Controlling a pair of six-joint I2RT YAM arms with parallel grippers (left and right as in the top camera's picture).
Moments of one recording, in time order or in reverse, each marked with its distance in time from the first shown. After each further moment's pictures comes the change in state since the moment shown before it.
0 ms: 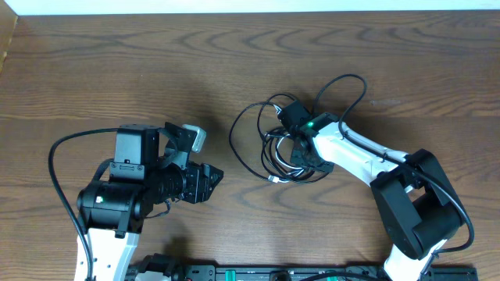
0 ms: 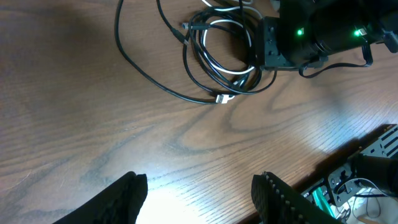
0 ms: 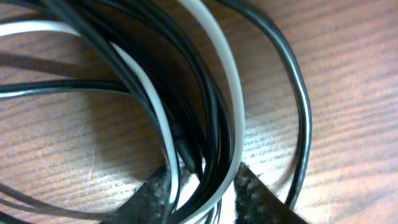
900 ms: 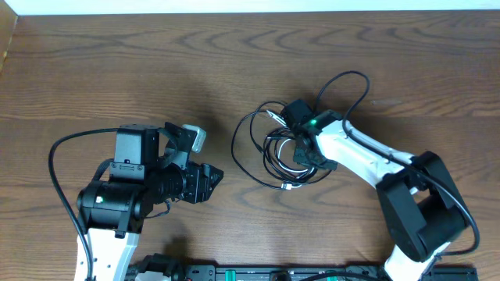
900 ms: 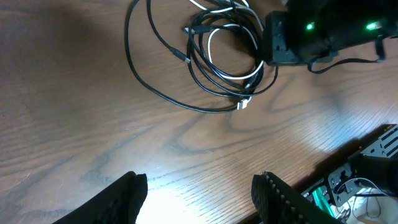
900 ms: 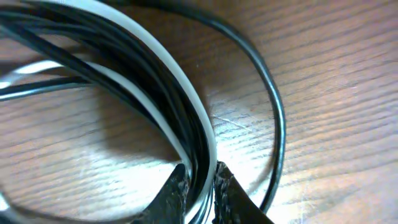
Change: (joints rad) left arm 0.000 0.000 0.000 0.000 0.000 0.000; right arm -0.015 -0.033 0.013 -0.032 0.036 -0.033
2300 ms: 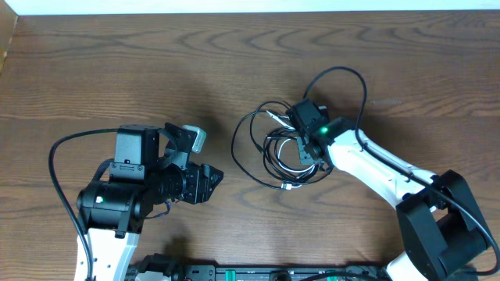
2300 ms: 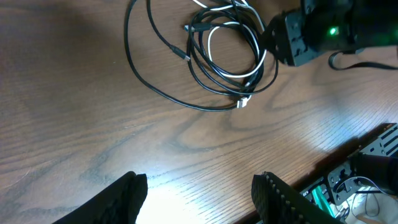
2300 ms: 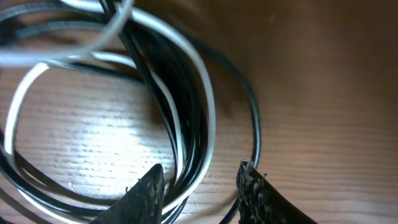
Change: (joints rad) left arm 0.000 0.000 0.000 -0.007 0.000 0.000; right arm 0.000 -0.120 -0.098 0.135 0.060 -0.418
